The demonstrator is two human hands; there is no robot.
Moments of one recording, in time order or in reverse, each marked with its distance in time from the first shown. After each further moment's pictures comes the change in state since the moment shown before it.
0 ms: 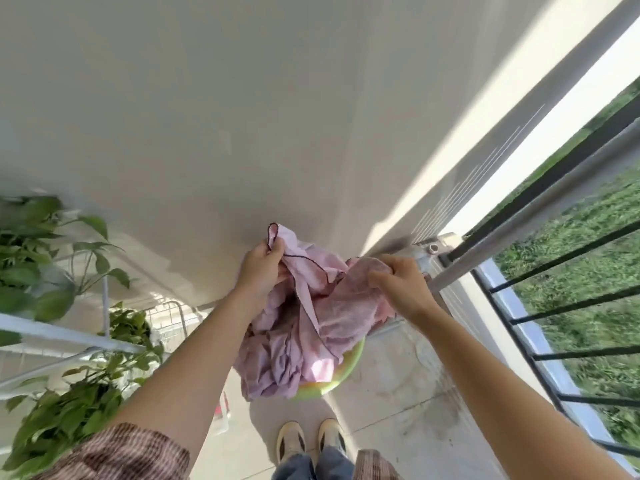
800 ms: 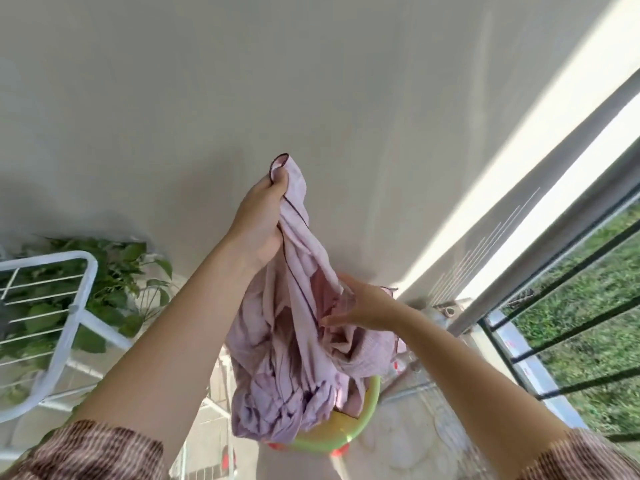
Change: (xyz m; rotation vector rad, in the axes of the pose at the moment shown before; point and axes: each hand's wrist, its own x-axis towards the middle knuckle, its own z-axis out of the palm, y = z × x) left_hand -0.099 0.204 -0.024 -0.241 -0.017 0.409; right_hand -0.007 -0.097 0.017 -0.503 -0.385 -0.187
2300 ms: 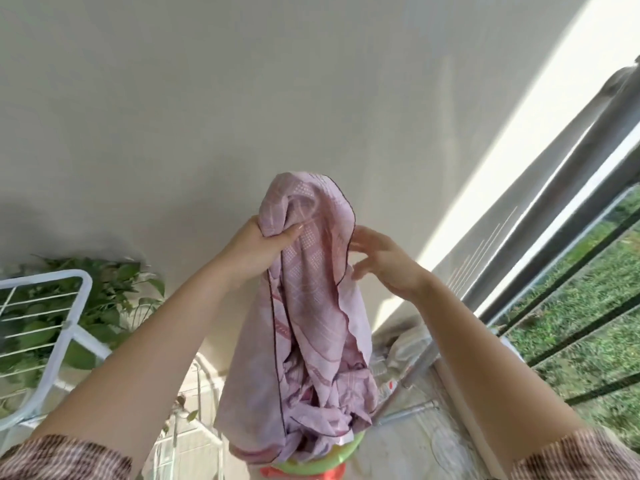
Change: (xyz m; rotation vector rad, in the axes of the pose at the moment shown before) left_hand -0.025 0.000 -0.005 0.639 -0.164 0.120; right_hand -0.012 -0.014 -0.089 0.683 0.056 -0.369
